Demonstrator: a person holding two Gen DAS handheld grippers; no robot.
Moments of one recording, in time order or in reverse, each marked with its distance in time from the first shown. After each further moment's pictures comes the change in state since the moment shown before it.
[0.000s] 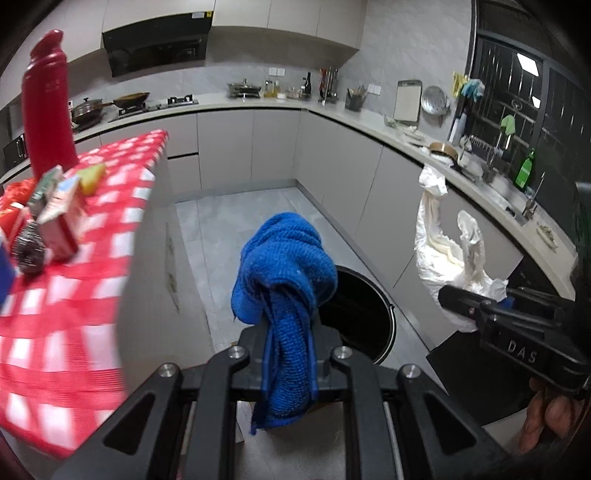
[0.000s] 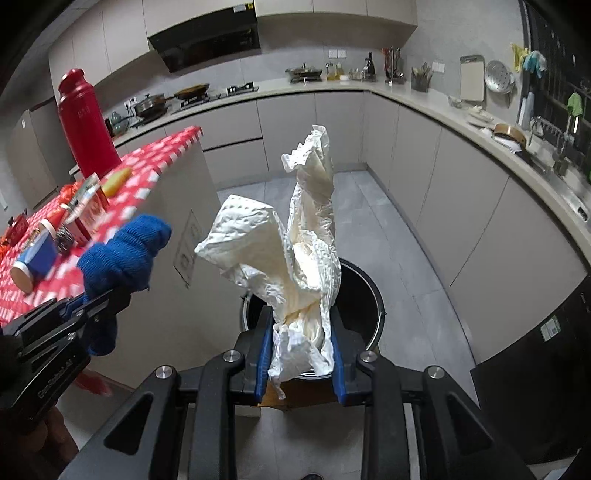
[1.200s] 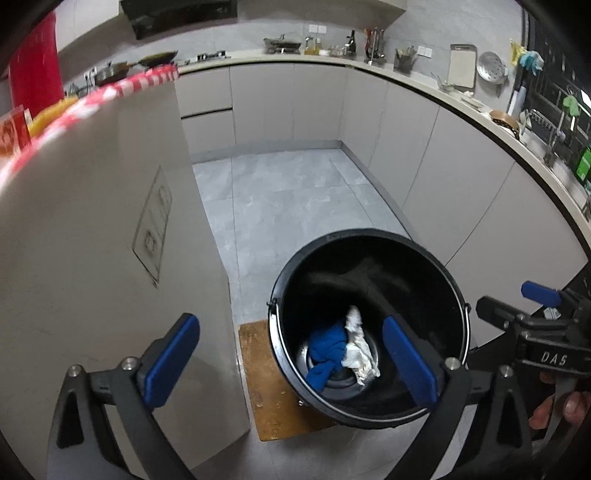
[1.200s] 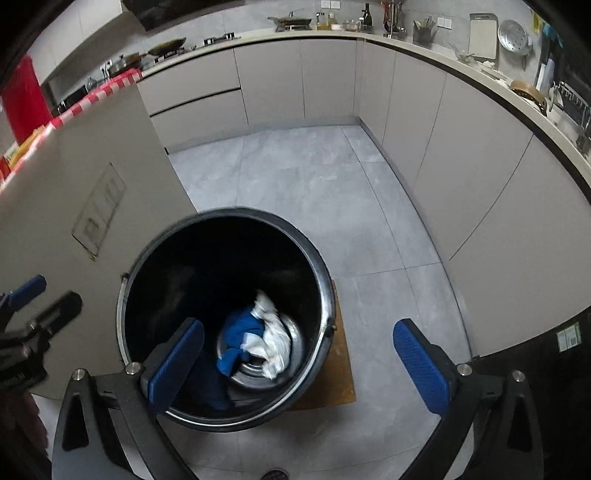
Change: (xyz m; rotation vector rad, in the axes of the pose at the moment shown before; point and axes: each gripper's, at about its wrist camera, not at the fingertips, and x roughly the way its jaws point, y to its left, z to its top) left arm 0.103 -0.022 -0.010 -0.058 0.125 0.187; right arm 0.149 -0.100 0.009 -0.007 0.136 -0.030
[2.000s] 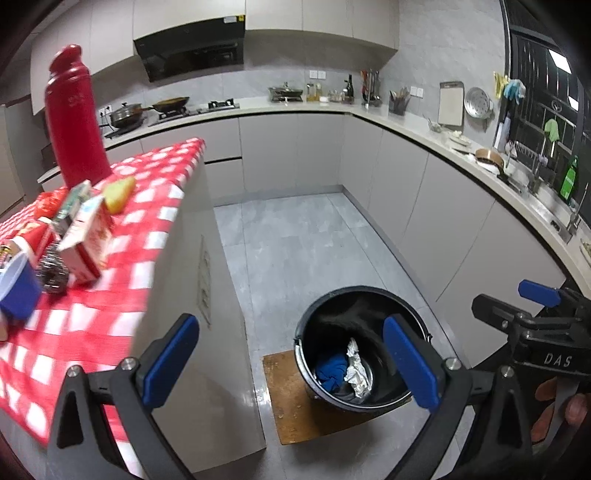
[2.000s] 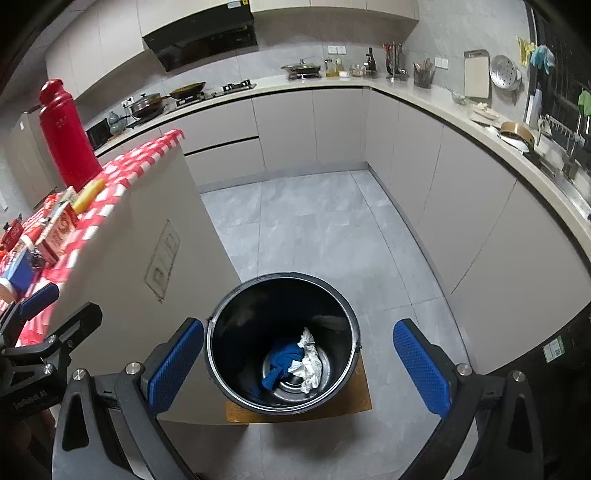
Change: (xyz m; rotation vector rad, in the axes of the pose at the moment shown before) left arm -0.113 0.028 0.037 0.002 -0.157 0.021; right arm -0.131 0.058 0.022 -0.011 -0.160 0.050
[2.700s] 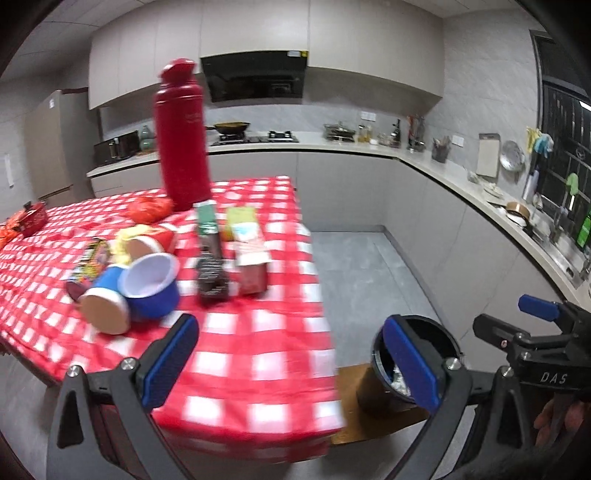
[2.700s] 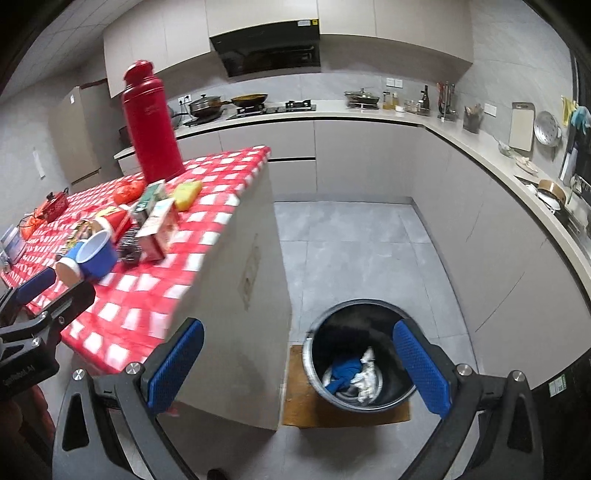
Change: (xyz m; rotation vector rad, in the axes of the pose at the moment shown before) left arm -0.100 0.135 -0.010 -0.111 -0.126 0.118; right arm -0.074 0.159 0.005 -0.147 -0.053 0.096
